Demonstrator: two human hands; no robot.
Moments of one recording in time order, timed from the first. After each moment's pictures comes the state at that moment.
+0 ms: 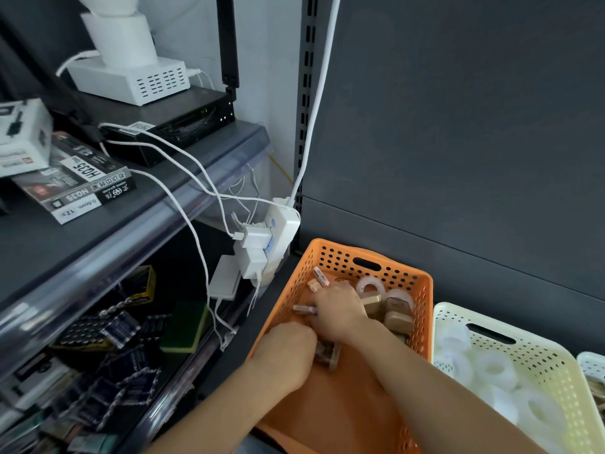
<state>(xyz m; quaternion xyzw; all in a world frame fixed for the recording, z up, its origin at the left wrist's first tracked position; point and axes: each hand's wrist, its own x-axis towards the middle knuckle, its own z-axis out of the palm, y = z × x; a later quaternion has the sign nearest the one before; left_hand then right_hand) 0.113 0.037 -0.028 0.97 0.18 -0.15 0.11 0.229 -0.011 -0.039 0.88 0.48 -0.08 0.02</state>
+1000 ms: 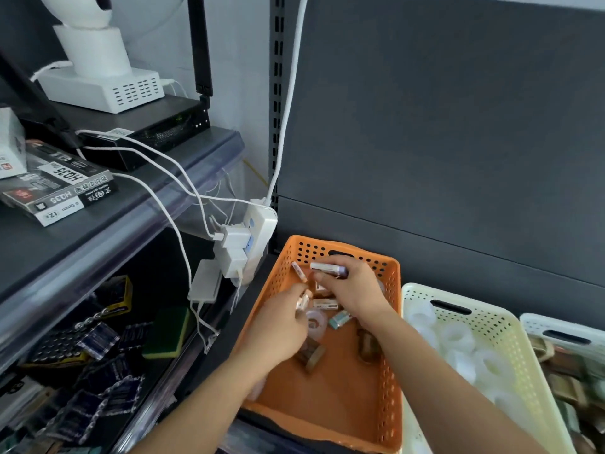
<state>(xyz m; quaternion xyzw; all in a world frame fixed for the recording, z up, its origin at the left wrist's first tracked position) 0.107 0.030 -0.002 0.90 0.19 0.06 0.38 0.222 -0.067 0.006 0.81 0.23 -0.16 -0.51</state>
